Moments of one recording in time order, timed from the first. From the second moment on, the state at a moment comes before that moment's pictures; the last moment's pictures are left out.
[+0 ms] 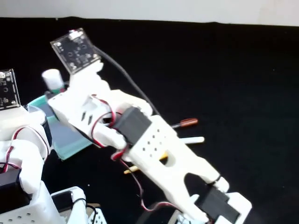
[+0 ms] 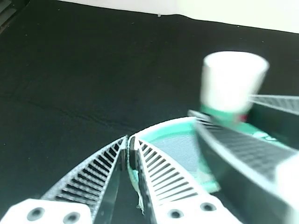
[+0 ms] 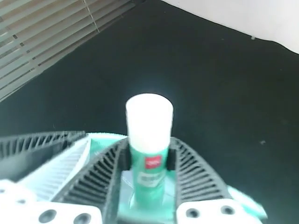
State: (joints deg) left arm -26.1 -58.9 17.8 88.7 -0.3; right arm -59.3 -8.4 -16.5 59.4 -14.1
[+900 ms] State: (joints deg) left arm -26.3 -58.9 17.8 88.7 -0.4; right arm -45.3 -25.8 -16.5 77.9 -5.1
